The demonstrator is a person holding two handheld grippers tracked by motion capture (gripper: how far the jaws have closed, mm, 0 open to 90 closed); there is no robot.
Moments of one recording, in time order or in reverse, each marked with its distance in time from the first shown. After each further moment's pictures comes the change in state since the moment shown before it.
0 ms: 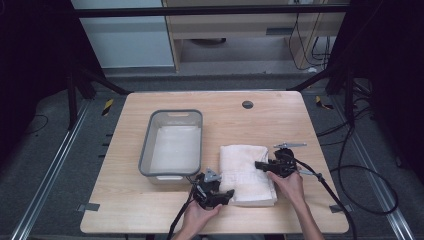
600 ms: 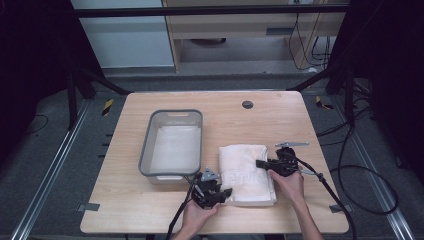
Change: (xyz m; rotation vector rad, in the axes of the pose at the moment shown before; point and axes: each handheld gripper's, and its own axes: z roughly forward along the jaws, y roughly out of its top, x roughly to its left) left arm 0.002 0.001 -0.008 -0.009 -0.029 0.001; right arm 0.003 0.004 -0.008 -0.017 0.029 0.009
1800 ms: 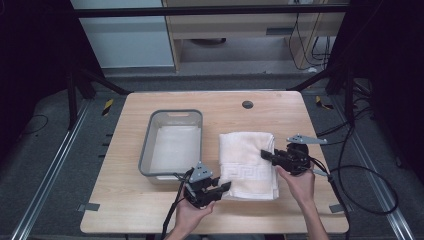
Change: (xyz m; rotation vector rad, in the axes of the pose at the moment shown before) left arm -0.017 0.023 -0.053 -0.161 -0.044 0.074; right arm 0.041 0.023 -0.066 -0.193 0.006 -0.111
